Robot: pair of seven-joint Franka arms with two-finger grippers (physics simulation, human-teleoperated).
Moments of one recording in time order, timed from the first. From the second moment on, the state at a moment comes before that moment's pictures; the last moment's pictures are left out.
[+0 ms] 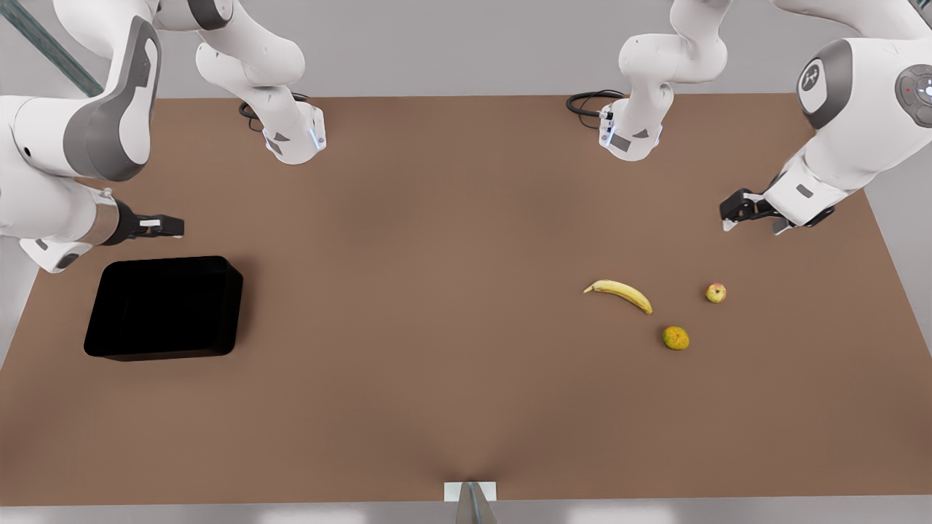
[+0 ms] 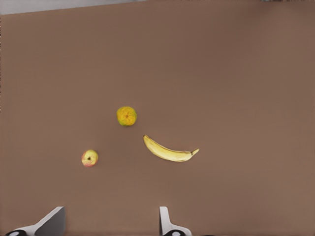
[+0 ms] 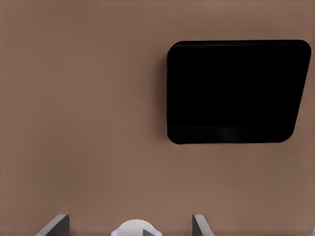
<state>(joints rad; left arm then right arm) -0.07 0.03 0.03 -1.50 -0.01 1.51 0.05 0.02 0.21 -0.06 -1.32 -0.03 1.22 -0.09</state>
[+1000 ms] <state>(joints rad) 0.07 0.51 0.39 -1.87 -1.05 1.58 -0.86 -0.42 0.65 -0.21 -1.66 0.05 2.22 -0.65</state>
